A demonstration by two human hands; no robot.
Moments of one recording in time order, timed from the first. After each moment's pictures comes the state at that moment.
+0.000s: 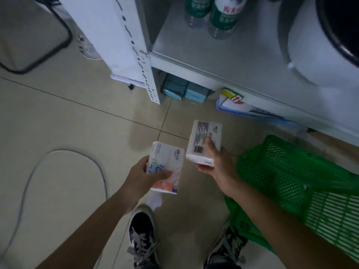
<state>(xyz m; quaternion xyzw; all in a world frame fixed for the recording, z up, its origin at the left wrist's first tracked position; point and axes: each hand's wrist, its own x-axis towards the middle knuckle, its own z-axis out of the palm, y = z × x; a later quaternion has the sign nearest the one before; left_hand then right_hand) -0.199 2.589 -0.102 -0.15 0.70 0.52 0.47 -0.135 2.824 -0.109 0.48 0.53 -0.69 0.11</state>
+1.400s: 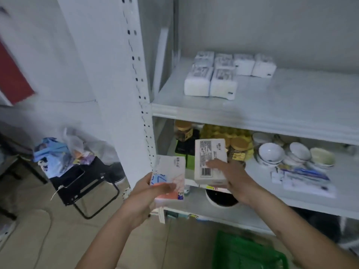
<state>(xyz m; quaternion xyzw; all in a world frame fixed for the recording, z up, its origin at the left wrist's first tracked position) -0.228 2.589 0.669 0.07 0.63 0.67 0.38 -0.129 2.837 0.699 0.29 0.60 -0.74 -0.05</state>
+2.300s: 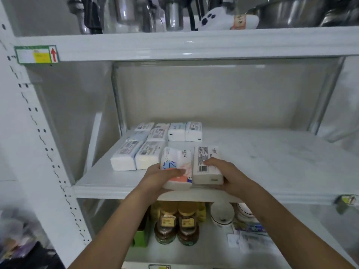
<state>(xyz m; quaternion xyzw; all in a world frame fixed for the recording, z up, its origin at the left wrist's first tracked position) -0.239 2.905 0.833 0.19 0.64 0.66 0.34 -0.099 3.094 0.838 0.30 0.58 -0.74 -0.17</state>
